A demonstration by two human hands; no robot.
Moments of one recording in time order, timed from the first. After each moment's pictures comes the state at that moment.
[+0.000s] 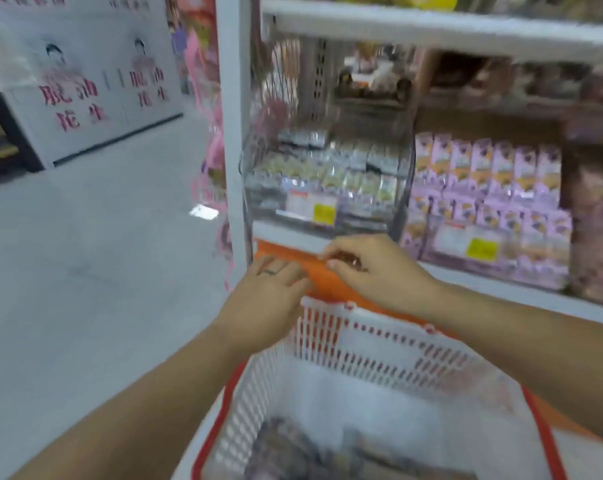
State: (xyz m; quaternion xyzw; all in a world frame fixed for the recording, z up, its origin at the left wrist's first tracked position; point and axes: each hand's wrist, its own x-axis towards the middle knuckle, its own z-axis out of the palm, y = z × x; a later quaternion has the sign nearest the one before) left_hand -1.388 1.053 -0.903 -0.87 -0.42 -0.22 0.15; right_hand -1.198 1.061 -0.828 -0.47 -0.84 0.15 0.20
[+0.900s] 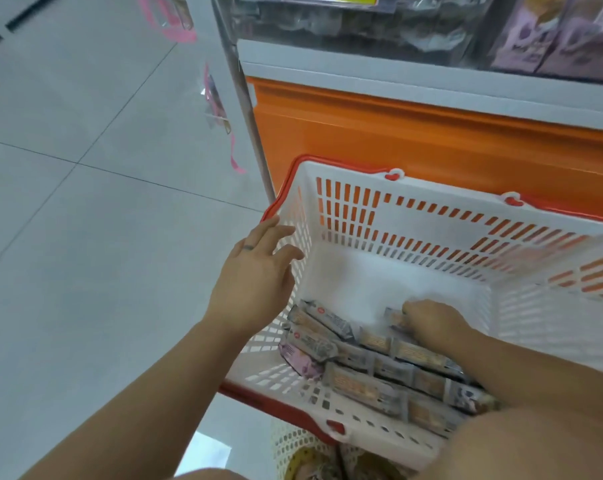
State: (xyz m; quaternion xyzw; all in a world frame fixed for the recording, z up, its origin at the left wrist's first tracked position) left_hand -1.410 1.000 -1.031 -0.82 -0.55 -0.12 -0.06; right_hand -1.127 0.991 -1.138 -0.58 -0.73 0.22 -0.29
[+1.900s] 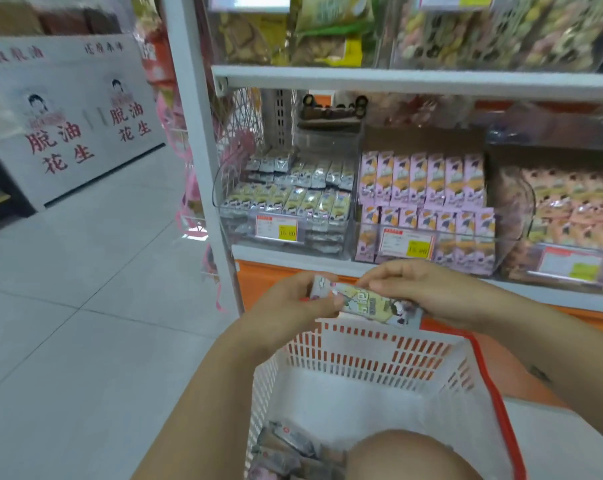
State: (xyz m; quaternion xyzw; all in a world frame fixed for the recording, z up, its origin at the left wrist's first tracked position) left_hand -1.326 0.988 -0.807 -0.61 -0.47 -0.28 -0.57; right_hand -1.111 0.987 -0.776 -0.55 -0.64 0.49 0.21
